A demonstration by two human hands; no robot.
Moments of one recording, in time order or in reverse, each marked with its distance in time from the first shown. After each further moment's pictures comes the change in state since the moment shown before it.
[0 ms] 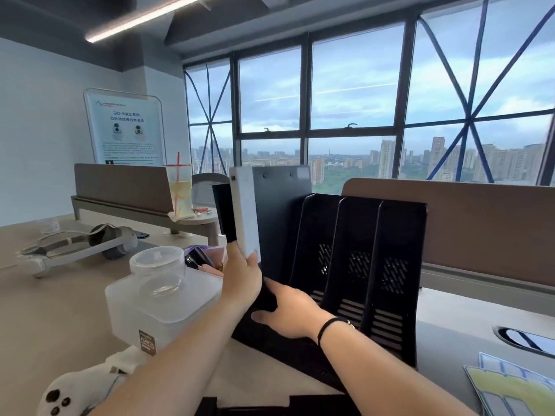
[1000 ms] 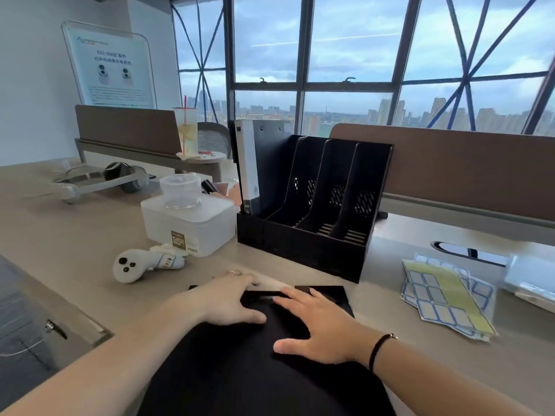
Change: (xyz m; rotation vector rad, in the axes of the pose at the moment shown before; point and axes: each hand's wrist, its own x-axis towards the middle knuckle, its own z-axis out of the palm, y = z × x) left_hand -0.192 -0.017 -0.129 0.847 -0.970 0.131; right_hand -0.243 0.004 0.054 -0.276 -0.208 -0.140
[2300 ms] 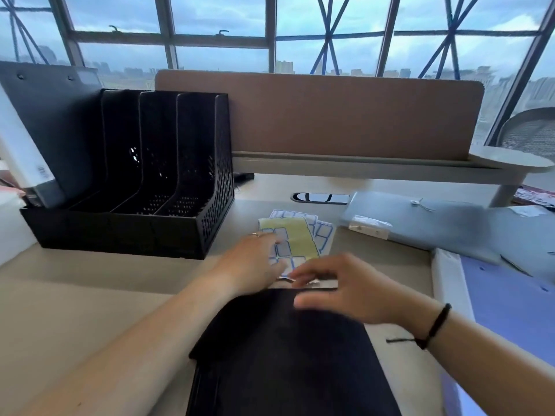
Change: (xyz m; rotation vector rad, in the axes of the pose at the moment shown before) left_hand 0.123 0.288 0.069 -0.111 0.182 0.483; right_hand -0.212 0.153 -0.072 0.432 0.301 0.399
